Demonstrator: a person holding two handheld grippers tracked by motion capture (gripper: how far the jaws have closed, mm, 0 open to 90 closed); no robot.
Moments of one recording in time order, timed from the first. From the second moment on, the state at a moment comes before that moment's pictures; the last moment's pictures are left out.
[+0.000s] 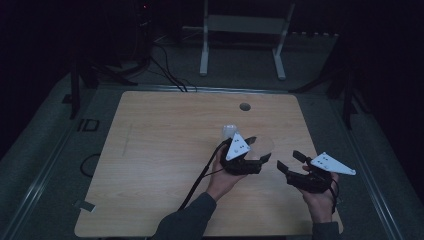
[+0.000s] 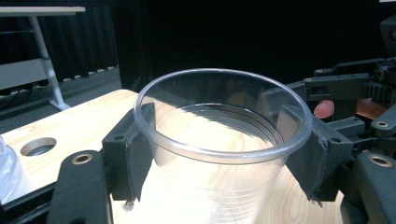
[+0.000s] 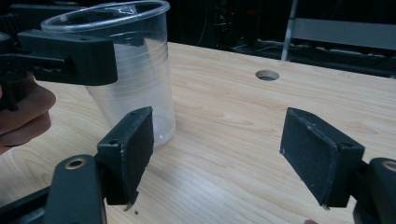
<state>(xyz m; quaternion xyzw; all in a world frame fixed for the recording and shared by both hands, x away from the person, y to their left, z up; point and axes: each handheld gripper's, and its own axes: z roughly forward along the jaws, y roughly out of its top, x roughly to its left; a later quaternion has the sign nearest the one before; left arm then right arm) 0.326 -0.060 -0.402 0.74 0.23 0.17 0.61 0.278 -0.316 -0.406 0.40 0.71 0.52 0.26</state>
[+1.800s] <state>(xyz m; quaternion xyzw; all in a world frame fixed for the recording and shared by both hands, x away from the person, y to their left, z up) 0.326 -0.065 -0.426 0.74 0.22 0.17 0.62 0.278 -0.317 -0.407 0.40 0.71 0.52 0.26</state>
